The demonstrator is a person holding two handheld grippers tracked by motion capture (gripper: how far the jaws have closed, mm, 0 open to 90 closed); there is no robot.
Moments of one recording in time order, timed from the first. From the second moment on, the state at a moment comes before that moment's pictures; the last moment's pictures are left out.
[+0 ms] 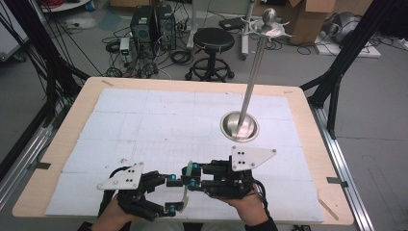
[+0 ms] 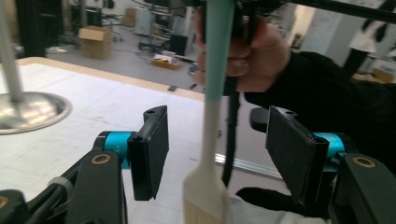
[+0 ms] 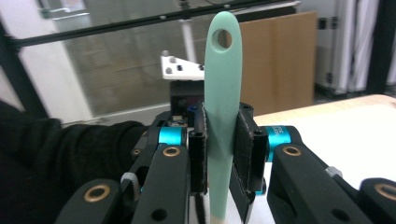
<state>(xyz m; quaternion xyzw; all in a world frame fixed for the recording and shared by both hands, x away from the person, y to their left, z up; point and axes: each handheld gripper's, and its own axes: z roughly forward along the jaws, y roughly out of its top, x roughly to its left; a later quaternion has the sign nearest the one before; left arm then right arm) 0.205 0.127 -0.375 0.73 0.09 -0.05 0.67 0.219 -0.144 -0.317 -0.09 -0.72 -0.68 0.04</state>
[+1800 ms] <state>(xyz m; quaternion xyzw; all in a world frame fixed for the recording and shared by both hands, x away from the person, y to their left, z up) 0.205 0.130 -0.377 0.76 0.12 0.00 0.65 0.229 -0.132 -0.333 -0.13 -0.71 -0.69 0.07</state>
